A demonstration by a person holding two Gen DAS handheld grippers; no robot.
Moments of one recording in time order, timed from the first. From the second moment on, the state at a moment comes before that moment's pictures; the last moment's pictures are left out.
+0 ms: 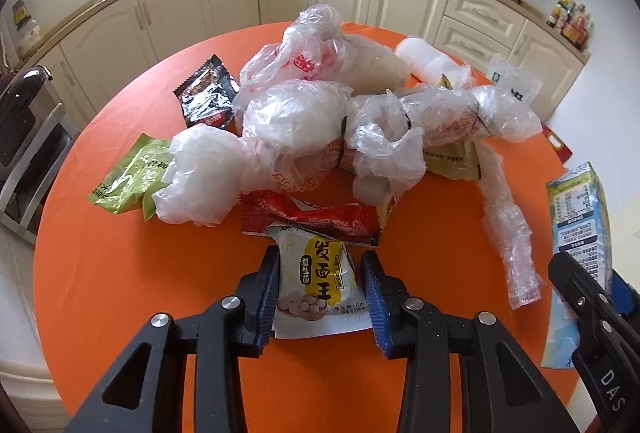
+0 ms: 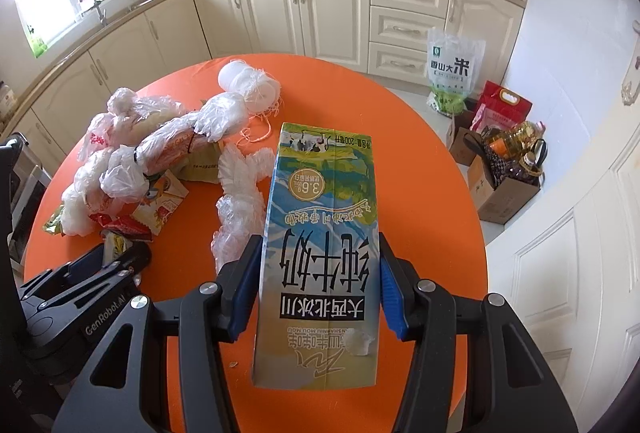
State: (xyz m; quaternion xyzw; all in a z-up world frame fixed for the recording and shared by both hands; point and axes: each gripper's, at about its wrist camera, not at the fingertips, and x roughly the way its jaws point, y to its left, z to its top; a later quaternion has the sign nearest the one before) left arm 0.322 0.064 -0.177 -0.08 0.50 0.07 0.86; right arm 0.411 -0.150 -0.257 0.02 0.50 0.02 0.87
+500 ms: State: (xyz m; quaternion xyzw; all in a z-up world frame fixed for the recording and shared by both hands) left arm 0.290 0.061 -0.149 -0.06 0.49 0.03 0.87; right arm 0.379 -0.145 -0.235 0.03 0.49 0.00 0.87
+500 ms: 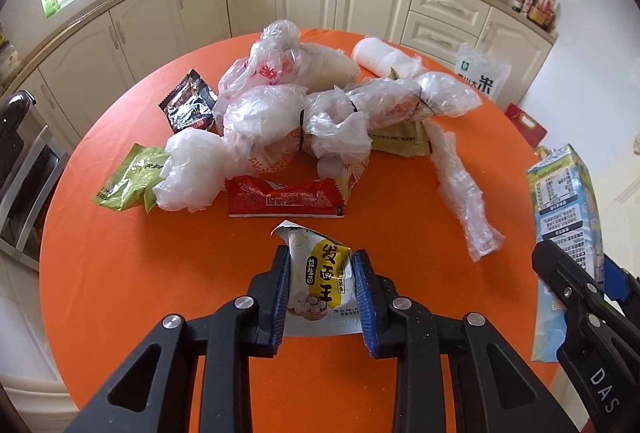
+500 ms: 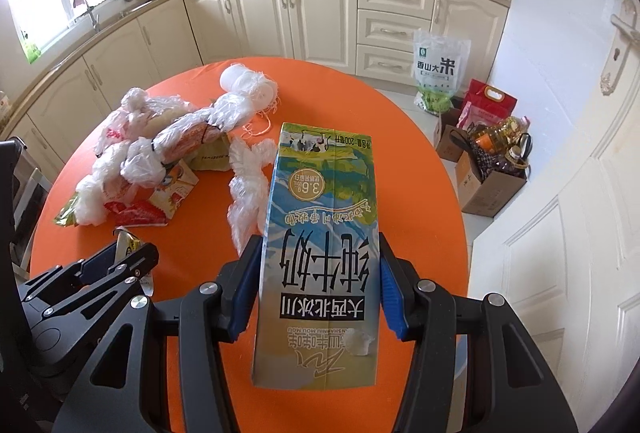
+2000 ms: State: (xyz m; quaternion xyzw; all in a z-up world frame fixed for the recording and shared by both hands) left arm 0.223 -0.239 -0.166 0.17 0.47 -0.28 0.82; right arm 0.177 -0.404 -0.234 0.16 0.49 -0.32 0.80
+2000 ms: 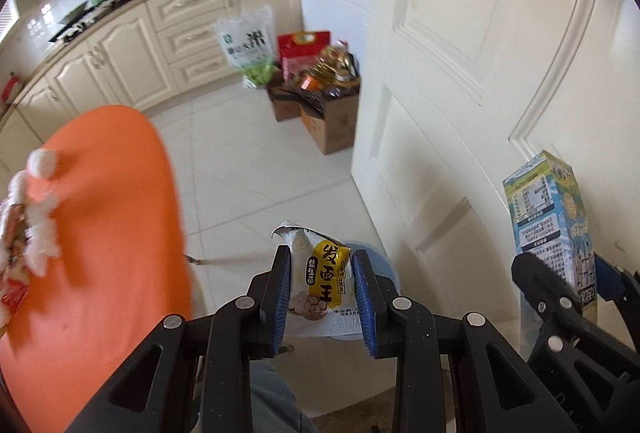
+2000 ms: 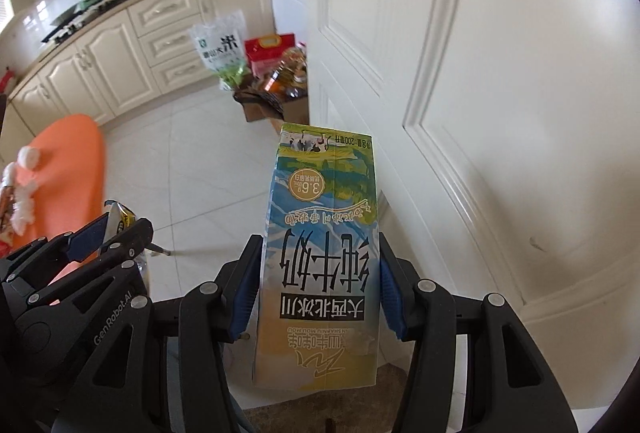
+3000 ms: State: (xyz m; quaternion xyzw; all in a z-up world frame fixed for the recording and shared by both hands) left arm 0.304 -0.332 -0.236 0.21 0.51 -0.23 0.80; right arm 0.220 -0.440 -0.339 0.25 0.55 -0.27 0.75
